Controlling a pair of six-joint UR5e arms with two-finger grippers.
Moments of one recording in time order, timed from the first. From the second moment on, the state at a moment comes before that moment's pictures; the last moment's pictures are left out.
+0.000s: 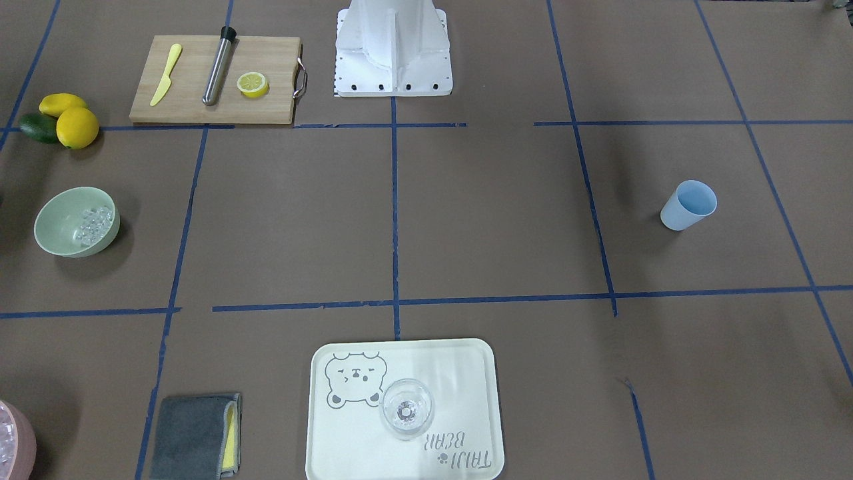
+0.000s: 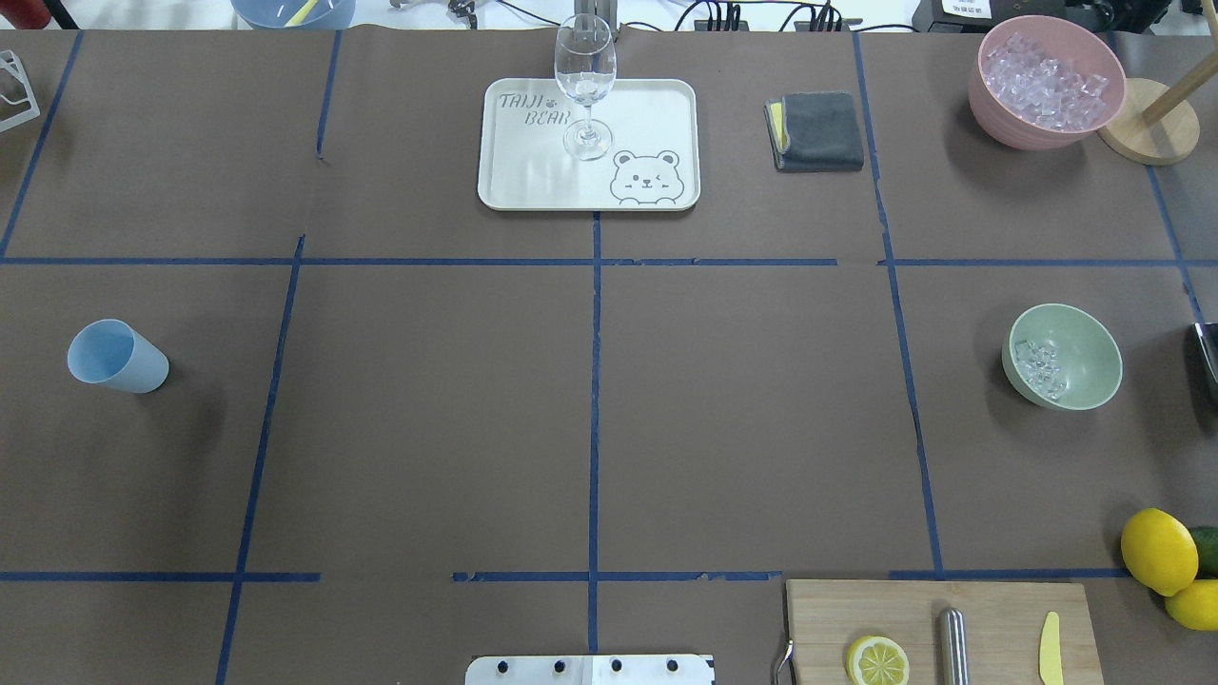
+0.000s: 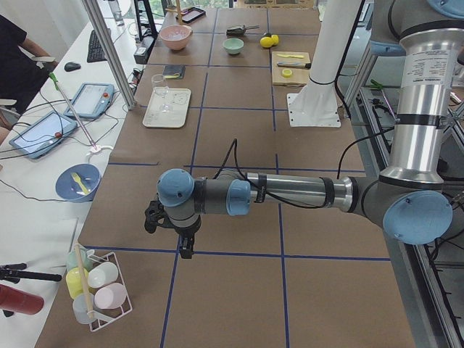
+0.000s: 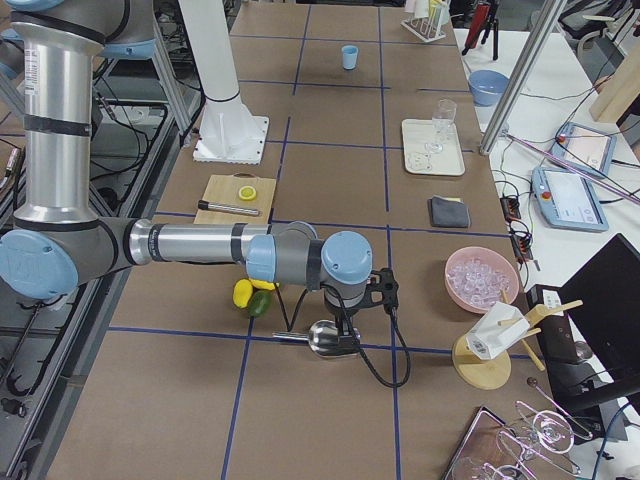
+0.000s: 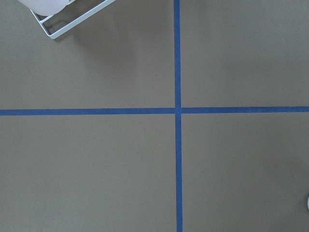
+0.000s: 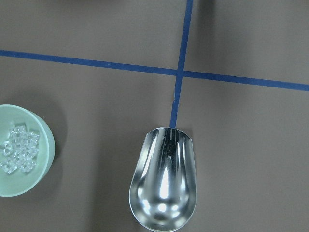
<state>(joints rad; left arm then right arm) -1.60 -1.62 -1.58 -1.53 -2.39 0.03 1.63 -1.68 1.73 -1.66 2.43 -0.19</state>
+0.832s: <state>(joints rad) -1.60 -1.62 -1.58 -1.53 -2.39 0.03 1.63 -1.67 1.73 -1.65 2.41 -0.13</state>
